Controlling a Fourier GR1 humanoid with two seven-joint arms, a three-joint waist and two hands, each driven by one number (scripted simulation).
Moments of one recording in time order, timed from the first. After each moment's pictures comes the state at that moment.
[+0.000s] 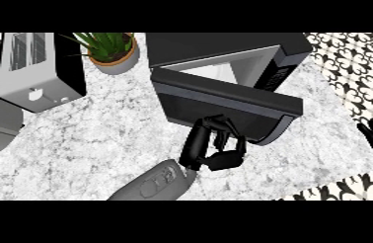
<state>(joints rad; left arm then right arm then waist) -0.62 0.00 -0.92 -1.03 0.49 0.70 -0.42 0.22 -0.52 -0.16 -1.73 -0.37 0.53 -0.55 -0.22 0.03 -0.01</state>
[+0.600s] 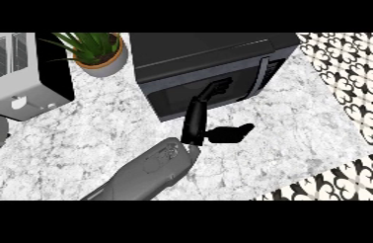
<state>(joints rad) -0.77 0.00 -0.86 -0.94 0.66 0.84 -0.39 0.10 -0.65 -0.29 -1.79 -0.32 0.49 -0.55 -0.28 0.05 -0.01</state>
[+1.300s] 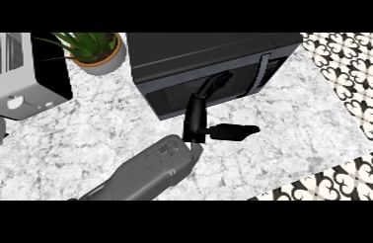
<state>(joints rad) -0.79 0.00 -0.86 -0.96 0.80 0.88 -0.47 -0.01 -0.73 -0.36 -1.77 -0.22 0.43 -0.57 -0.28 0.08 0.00</state>
